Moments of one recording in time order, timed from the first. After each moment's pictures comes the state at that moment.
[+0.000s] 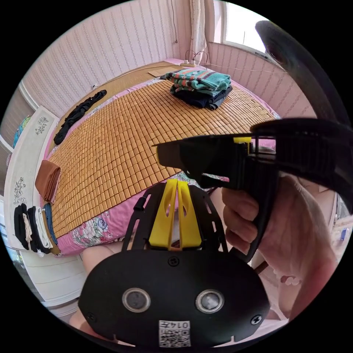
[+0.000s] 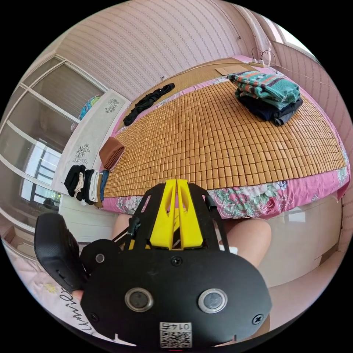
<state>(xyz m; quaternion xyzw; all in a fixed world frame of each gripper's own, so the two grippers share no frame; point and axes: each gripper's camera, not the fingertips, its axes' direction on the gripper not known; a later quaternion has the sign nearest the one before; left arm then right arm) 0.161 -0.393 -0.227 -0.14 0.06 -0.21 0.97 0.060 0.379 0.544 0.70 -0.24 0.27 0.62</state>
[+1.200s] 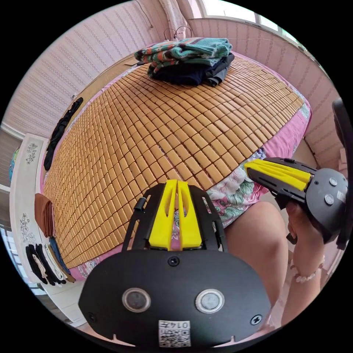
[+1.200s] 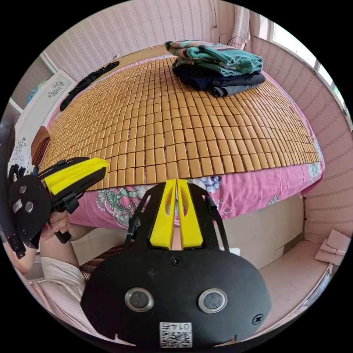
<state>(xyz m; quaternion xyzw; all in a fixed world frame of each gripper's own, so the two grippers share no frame) 0.127 -0.579 -0.090 -0.20 0.05 -0.12 0.97 0.229 0.275 0.611 0.59 -0.11 0.44 0.67</state>
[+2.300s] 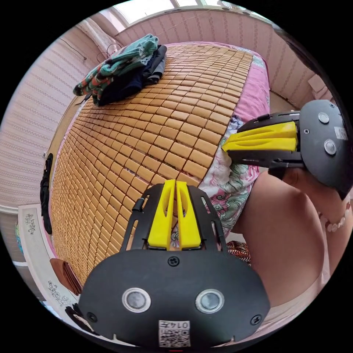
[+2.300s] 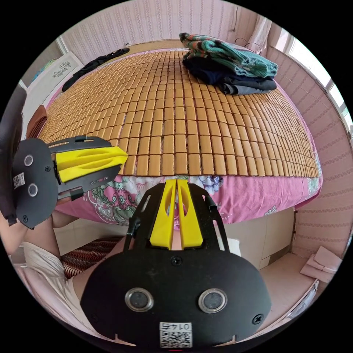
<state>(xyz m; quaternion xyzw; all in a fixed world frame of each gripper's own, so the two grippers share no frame) 0.079 -0.595 -0.043 -0.15 0.10 0.08 0.98 0.240 0.232 0.578 0.58 -0.05 0.42 0.70</state>
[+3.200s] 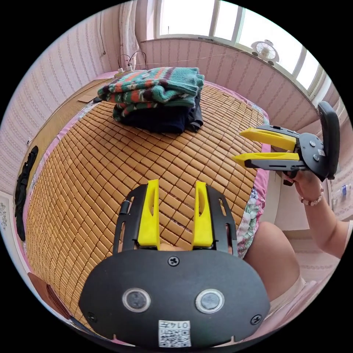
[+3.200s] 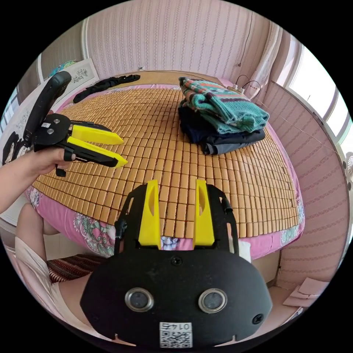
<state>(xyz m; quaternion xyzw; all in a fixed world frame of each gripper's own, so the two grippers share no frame) -0.094 -0.592 0.009 -0.07 0.22 -0.02 0.97 0.298 0.298 0.551 0.66 0.05 0.40 0.63</state>
